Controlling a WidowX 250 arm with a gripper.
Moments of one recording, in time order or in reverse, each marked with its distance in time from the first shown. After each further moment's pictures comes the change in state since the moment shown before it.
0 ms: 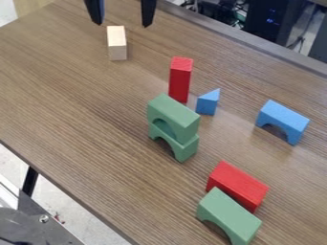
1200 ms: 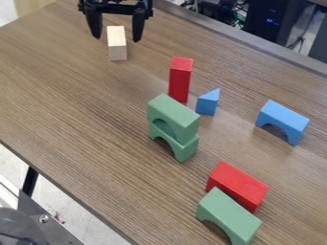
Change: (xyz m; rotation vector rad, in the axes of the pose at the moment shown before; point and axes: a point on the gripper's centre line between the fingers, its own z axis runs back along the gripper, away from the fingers) arm 0.063 0.029 -0.069 0.037 -0.035 -0.006
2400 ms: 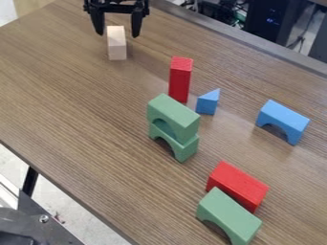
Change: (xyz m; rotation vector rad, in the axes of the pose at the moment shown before) arm 0.051 0.005 -0.036 0.008 -0.001 0.011
